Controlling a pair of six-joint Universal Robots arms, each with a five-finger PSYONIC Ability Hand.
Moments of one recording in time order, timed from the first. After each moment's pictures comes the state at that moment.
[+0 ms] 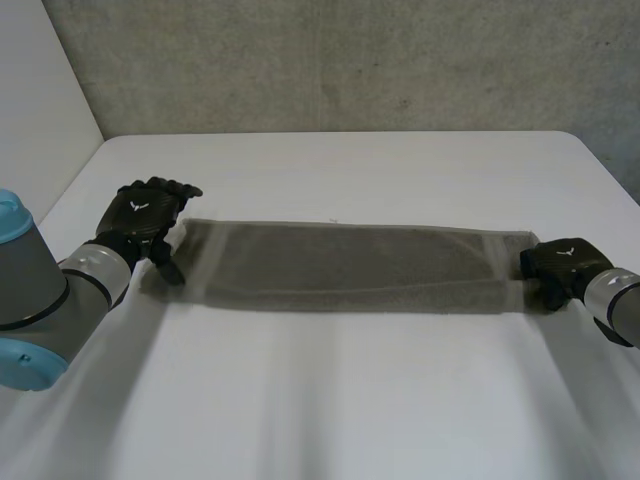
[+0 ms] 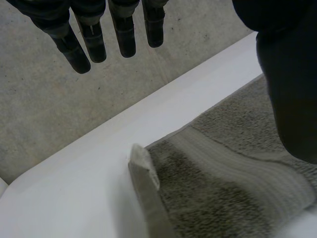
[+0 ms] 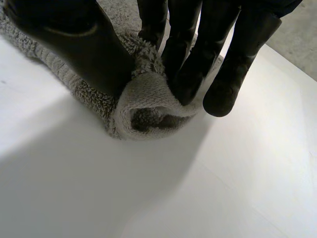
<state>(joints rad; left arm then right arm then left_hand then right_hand) 4.53 -2.01 -1.65 3.49 -1.32 3.41 1.53 -0.98 1.55 -0.04 1.25 2.57 0.27 0.26 0.25 0.26 0.22 1.32 1.33 1.33 1.34 1.16</state>
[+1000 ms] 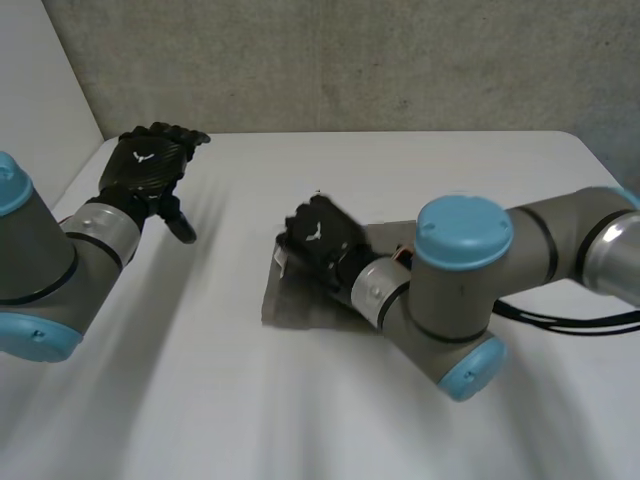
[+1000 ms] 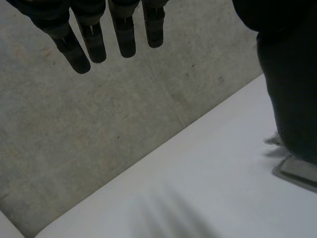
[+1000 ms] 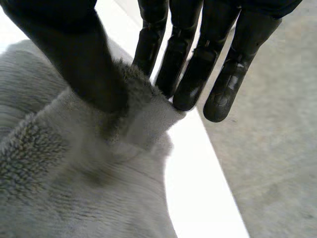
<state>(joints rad) 4.43 -1.95 -1.55 3.49 -1.40 3.38 2.26 -0.86 1.22 -0.21 1.28 2.39 0.27 0.26 0.25 0.26 0.22 0.99 0.99 1.00 1.02 0.84</state>
